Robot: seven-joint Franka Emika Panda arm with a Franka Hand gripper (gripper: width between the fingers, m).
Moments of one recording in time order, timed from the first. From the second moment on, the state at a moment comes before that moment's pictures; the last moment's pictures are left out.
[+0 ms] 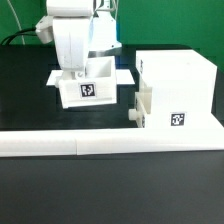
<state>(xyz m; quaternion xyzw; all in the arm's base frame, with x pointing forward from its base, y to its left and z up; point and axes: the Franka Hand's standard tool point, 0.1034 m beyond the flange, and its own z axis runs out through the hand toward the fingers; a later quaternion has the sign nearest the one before) 0.512 -0.047 0.066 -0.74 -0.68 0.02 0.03</state>
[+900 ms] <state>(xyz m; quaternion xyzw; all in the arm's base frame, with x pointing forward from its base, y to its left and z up) 0.527 -0.045 0.063 -0.73 -0.68 0.01 0.02</state>
